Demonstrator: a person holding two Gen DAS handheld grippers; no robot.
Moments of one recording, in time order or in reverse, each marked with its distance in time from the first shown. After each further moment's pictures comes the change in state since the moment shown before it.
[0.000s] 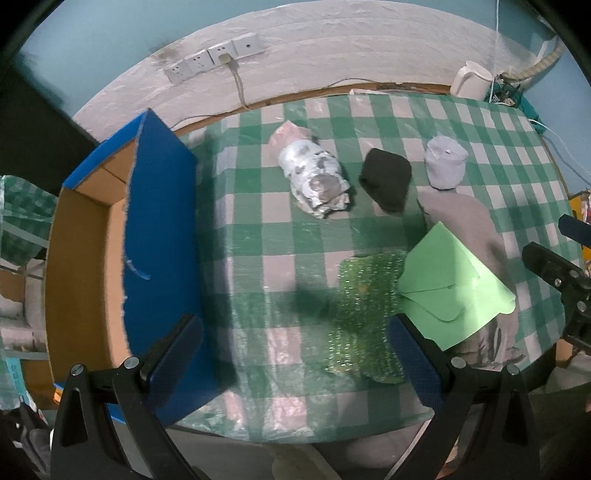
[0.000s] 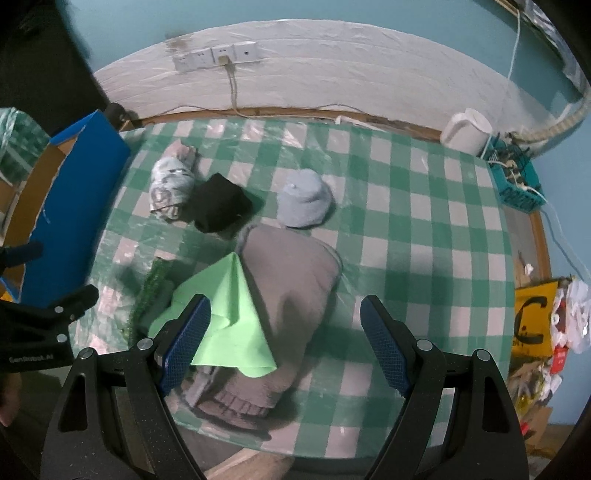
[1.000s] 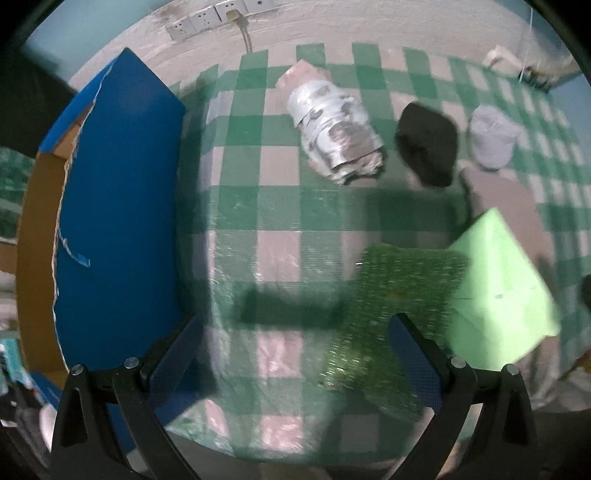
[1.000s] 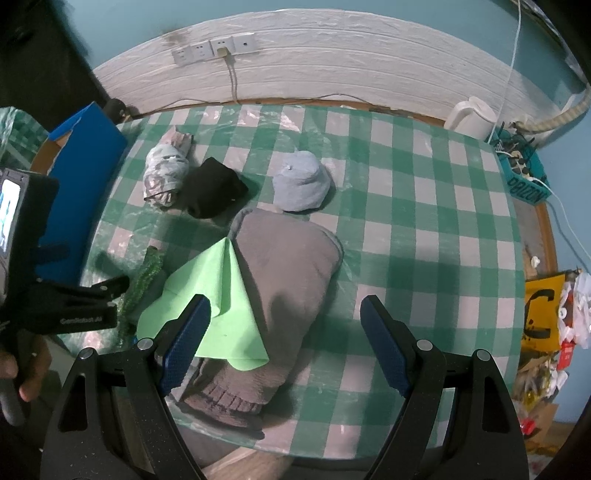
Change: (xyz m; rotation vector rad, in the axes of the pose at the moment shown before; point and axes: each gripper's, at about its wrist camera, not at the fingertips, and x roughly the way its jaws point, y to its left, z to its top) left arm 0.065 -0.001 0.009 -0.050 0.141 0.021; right arm 0.013 -0.005 -0.008 0.004 0.024 0.027
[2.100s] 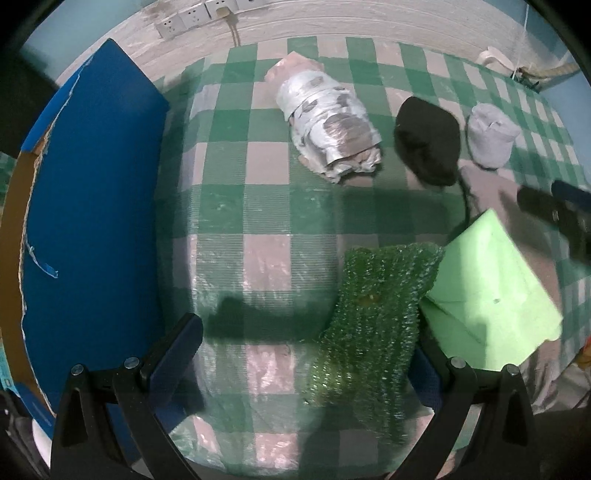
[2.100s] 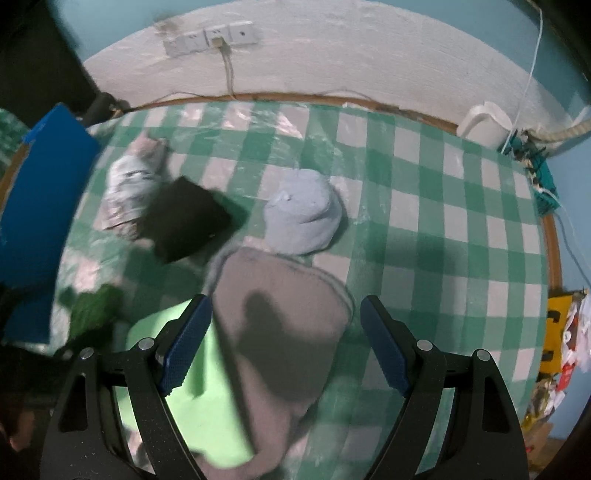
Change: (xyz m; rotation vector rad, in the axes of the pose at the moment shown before) left arm 0.014 0.005 0.019 0.000 -0.008 -0.083; right arm 0.066 -0.006 0.048 -0.003 0.039 -0.015
